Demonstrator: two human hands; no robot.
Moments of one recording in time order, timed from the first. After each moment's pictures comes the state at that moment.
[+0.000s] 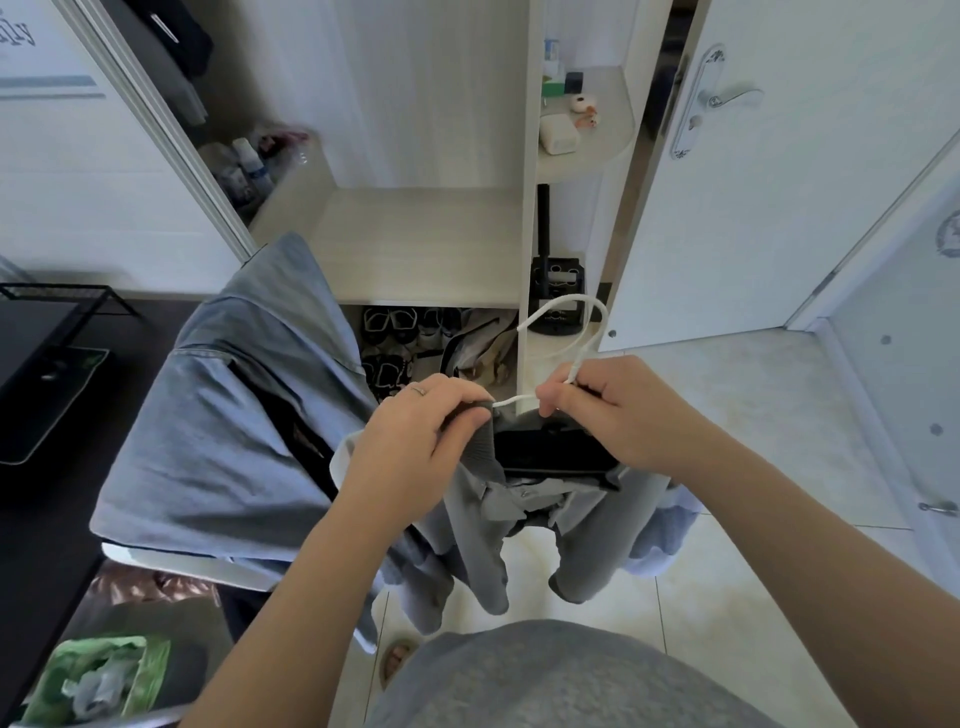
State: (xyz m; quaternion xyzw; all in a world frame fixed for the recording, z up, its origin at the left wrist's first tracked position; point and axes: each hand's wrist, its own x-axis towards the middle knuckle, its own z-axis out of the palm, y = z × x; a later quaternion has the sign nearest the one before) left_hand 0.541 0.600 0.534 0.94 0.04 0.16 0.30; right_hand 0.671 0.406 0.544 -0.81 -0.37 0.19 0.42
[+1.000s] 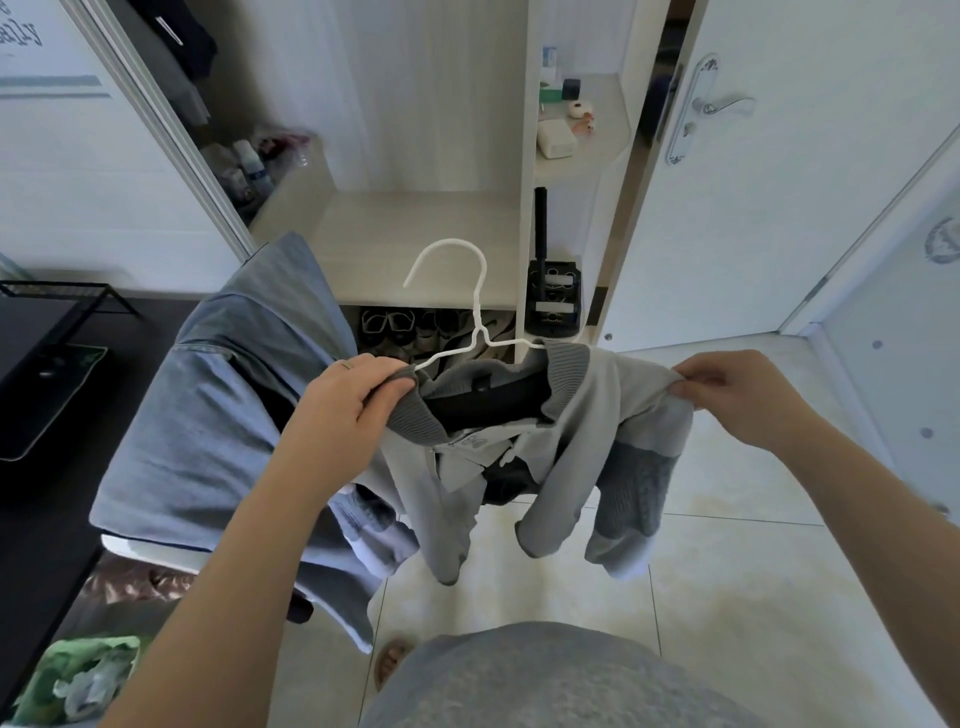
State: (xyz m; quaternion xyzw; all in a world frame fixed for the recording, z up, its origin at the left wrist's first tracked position) left_hand 0.532 0.655 0.534 0.94 0.08 0.16 0.28; right_hand 0.732 0.314 0.512 -0.90 -0.19 0.14 0.36
